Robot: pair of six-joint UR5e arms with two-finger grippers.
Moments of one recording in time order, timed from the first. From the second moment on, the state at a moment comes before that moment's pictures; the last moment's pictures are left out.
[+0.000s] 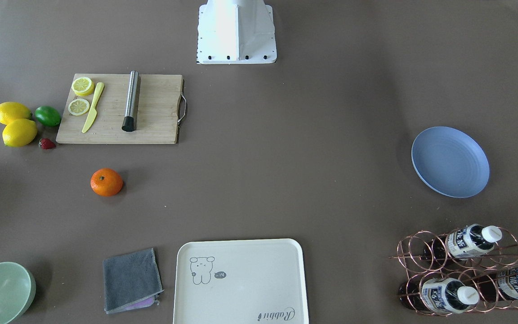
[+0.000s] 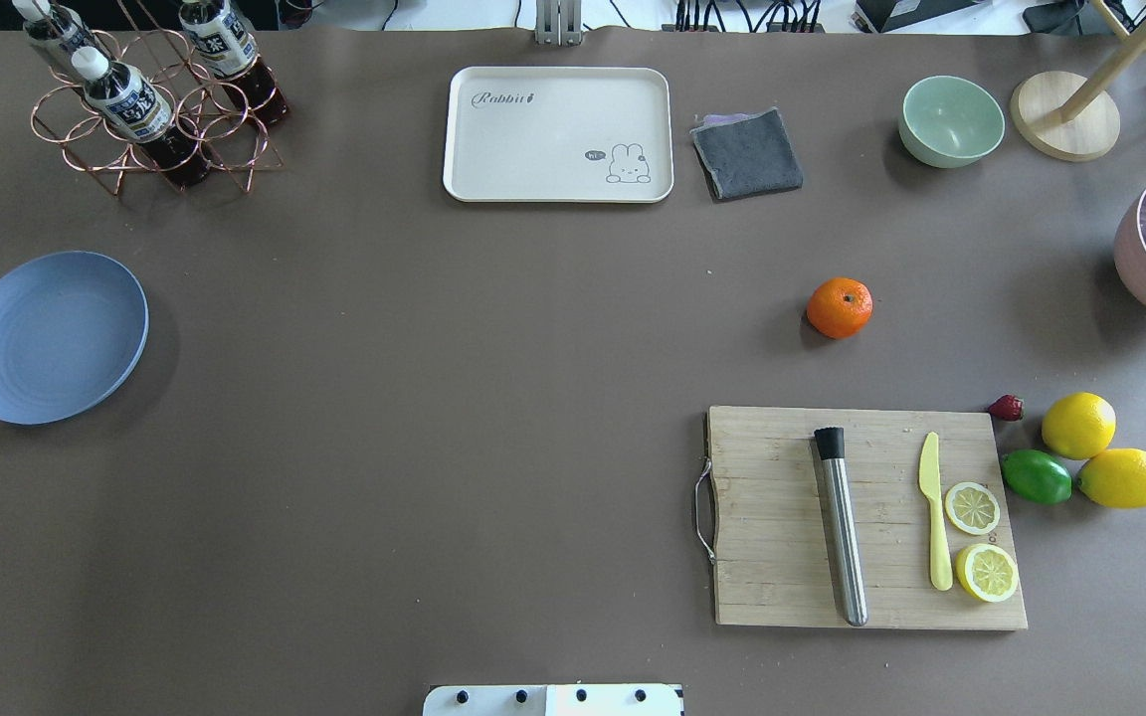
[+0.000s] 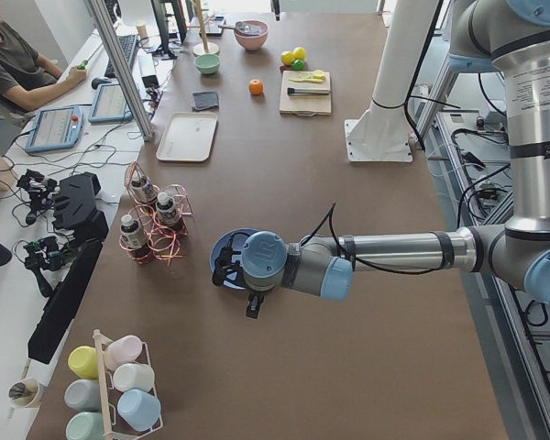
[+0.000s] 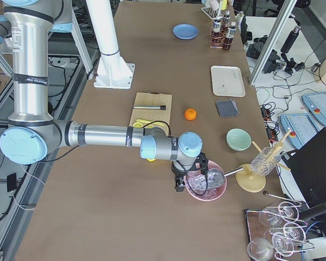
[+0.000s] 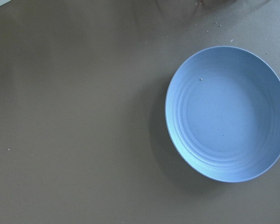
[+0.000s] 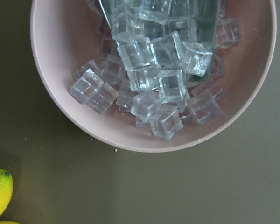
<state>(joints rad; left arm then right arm) -1.55 -1.39 -1.67 -1.87 -2.57 0.00 1.47 -1.62 1.59 -1.57 2.36 -0.10</state>
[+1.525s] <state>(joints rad) -1.21 -1.65 -1.26 -2.34 -2.38 -0.46 1.46 -1.62 1.59 -1.57 2.45 -0.10</state>
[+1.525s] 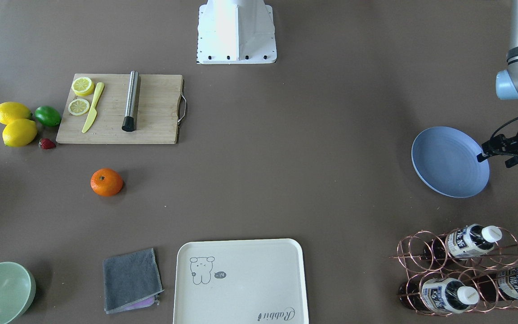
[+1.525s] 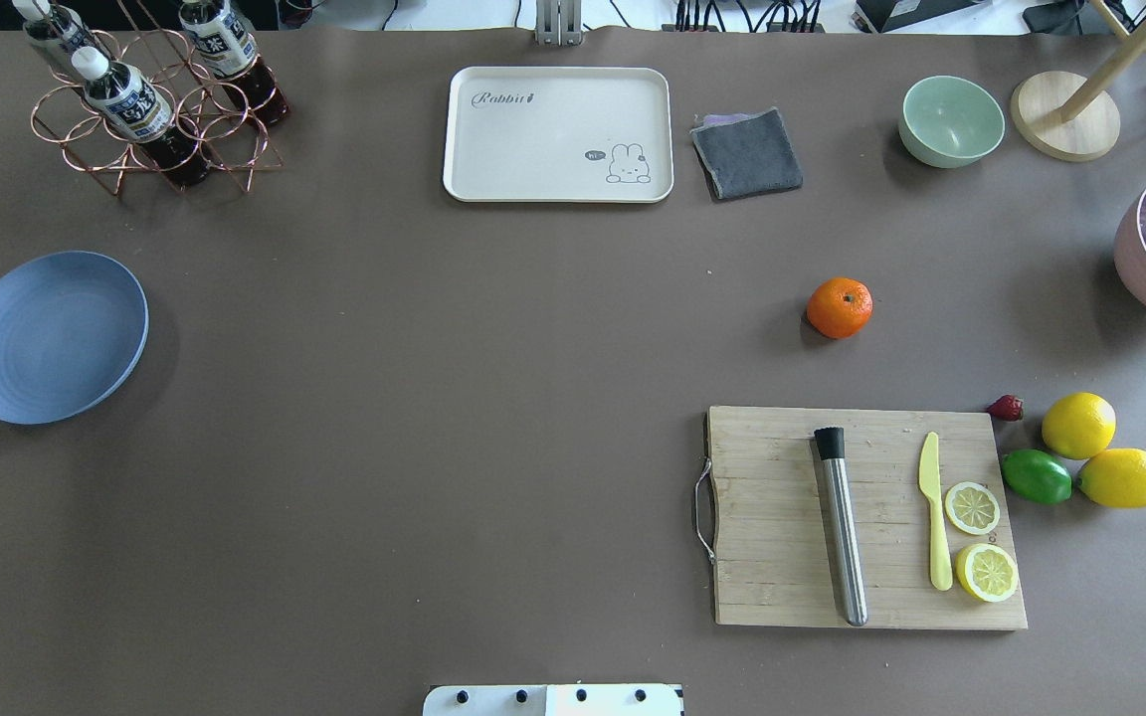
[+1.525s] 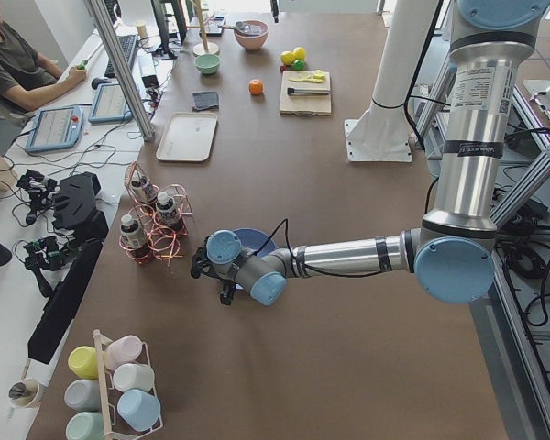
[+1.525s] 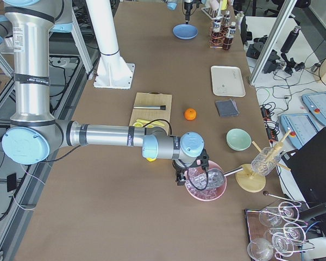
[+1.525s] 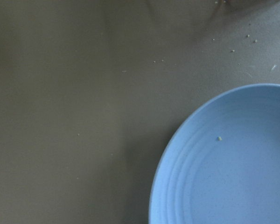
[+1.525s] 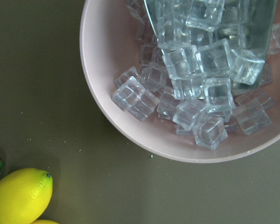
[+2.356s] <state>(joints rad) -1.17 -1.66 -1.23 -2.34 -2.36 -0.47 1.43 -1.61 1.59 -1.57 2.45 -0.10</state>
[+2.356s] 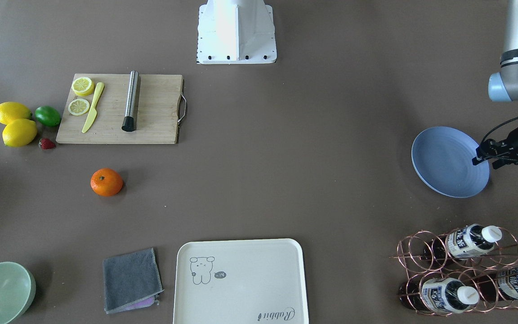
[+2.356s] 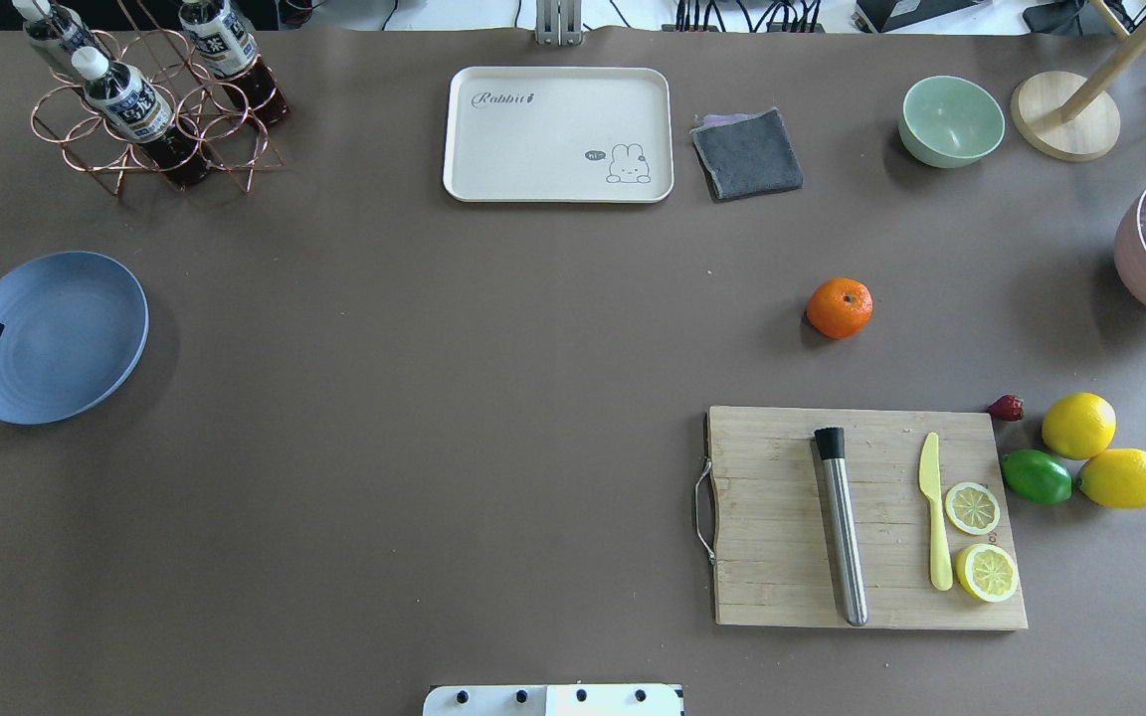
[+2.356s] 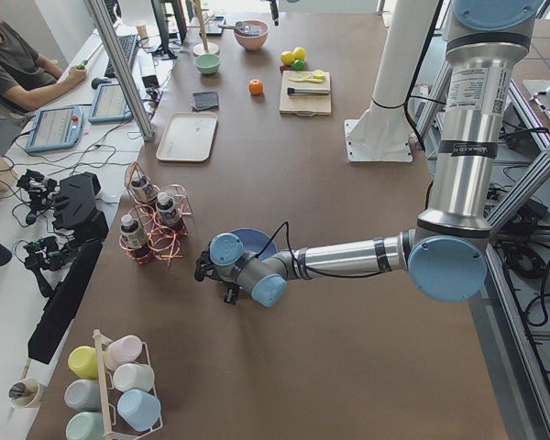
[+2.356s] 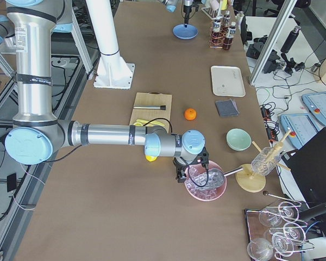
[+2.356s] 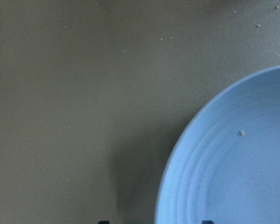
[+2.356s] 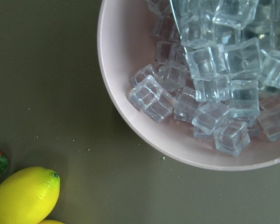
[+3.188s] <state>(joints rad) -1.16 -1.70 -1.31 -2.34 -2.40 -0.65 1.42 -1.61 1.64 -1.57 2.45 -0.09</state>
